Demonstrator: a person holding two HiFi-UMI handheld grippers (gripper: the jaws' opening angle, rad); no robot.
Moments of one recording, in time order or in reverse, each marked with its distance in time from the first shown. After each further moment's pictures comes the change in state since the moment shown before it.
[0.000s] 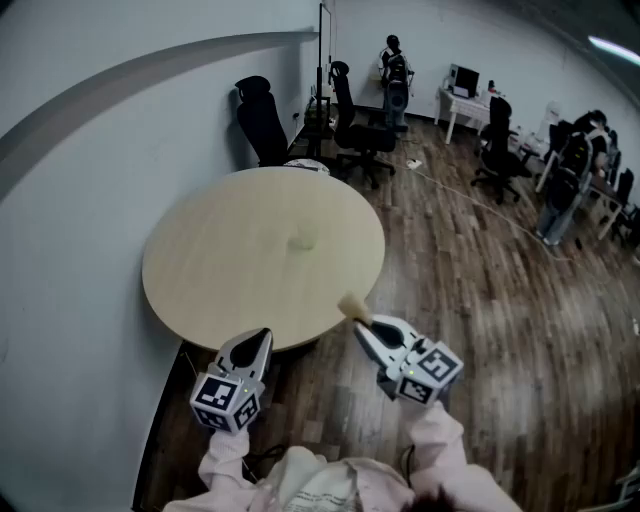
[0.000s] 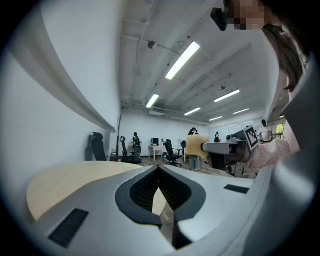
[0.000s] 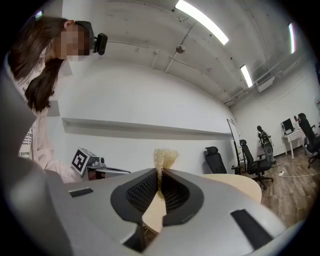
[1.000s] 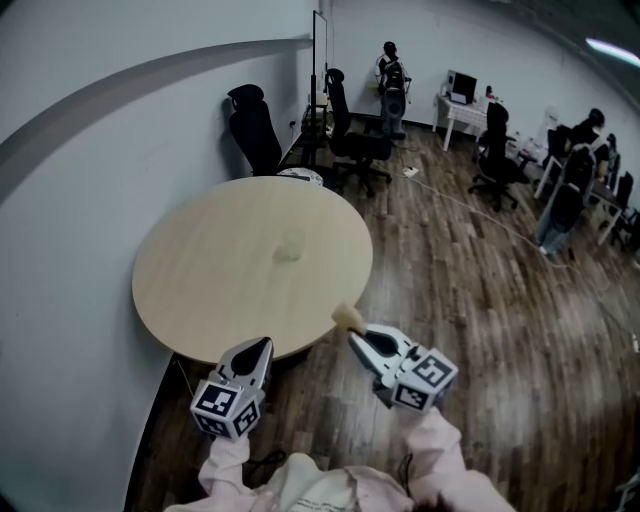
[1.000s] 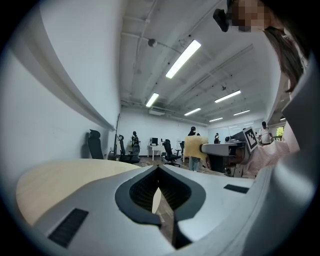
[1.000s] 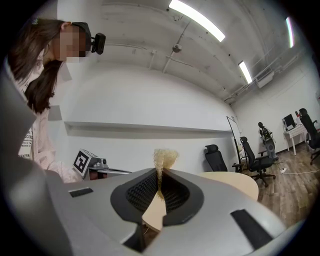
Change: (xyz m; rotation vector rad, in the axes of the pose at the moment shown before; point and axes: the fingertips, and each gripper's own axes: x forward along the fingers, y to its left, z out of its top) left arm 0.036 -0.032 0.001 -0.029 0.002 -0.003; right arm -0.020 -0.031 0.004 0.029 0.008 0.039
